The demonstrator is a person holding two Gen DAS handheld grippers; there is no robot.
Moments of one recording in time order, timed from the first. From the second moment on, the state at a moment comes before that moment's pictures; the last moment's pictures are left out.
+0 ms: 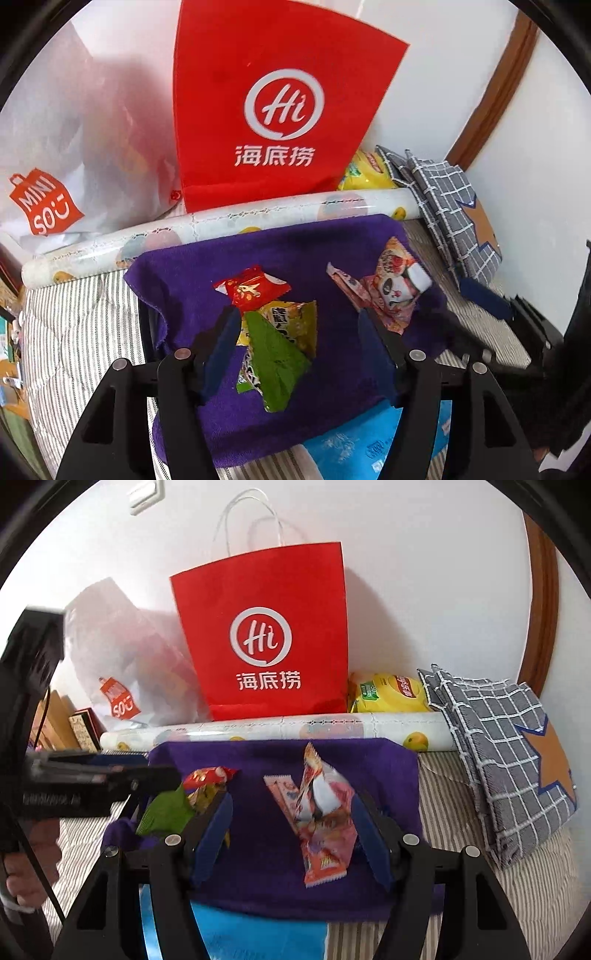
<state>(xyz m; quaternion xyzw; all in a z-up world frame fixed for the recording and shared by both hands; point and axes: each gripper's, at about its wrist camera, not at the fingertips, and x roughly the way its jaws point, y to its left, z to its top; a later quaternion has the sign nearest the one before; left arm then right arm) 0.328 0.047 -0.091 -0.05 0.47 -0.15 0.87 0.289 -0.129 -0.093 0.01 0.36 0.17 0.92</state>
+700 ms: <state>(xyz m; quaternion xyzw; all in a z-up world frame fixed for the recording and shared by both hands) 0.226 0.056 -0.078 -0.06 0.47 -0.14 0.87 0.187 -0.158 -0.088 0.03 0.40 0.13 0.91</state>
